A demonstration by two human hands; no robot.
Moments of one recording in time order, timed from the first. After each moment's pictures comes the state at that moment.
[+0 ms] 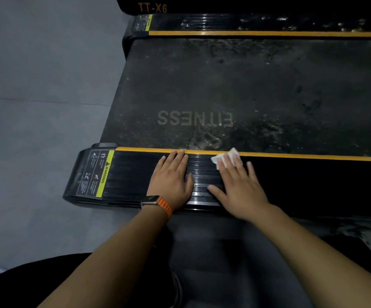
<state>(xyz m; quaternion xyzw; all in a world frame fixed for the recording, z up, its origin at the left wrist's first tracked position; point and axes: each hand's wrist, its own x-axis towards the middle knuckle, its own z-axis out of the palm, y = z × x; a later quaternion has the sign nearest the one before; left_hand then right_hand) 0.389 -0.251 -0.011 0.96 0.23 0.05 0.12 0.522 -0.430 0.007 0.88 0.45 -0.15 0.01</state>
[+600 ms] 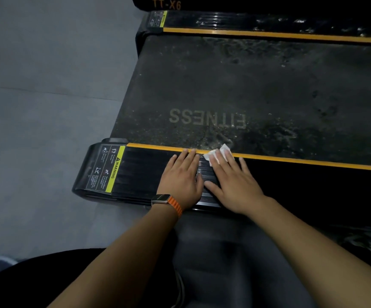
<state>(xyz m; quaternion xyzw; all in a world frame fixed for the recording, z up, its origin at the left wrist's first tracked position) 0.387 -0.252 -0.011 0.96 0.23 0.05 0.13 0.521 -0.391 0.006 0.84 0.52 -0.16 0.02</state>
